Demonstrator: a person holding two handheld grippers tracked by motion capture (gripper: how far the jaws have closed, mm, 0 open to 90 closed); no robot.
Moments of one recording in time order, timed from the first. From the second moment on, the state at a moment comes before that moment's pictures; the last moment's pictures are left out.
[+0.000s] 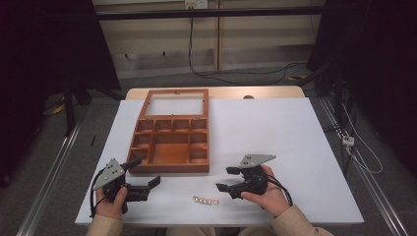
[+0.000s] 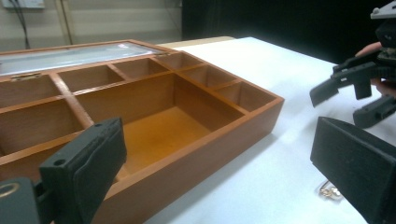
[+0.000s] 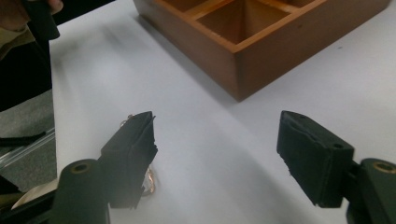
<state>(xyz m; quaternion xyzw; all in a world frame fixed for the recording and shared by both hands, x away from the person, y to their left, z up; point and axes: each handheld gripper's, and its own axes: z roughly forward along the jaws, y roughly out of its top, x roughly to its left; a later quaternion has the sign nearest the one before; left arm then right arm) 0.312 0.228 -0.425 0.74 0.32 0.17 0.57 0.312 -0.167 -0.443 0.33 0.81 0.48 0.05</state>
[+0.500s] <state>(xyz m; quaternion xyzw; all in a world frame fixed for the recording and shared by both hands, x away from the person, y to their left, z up) 0.310 0.199 -0.420 0.77 0.27 0.14 0.57 0.295 -0.233 -0.442 0.38 0.77 0.50 0.11</state>
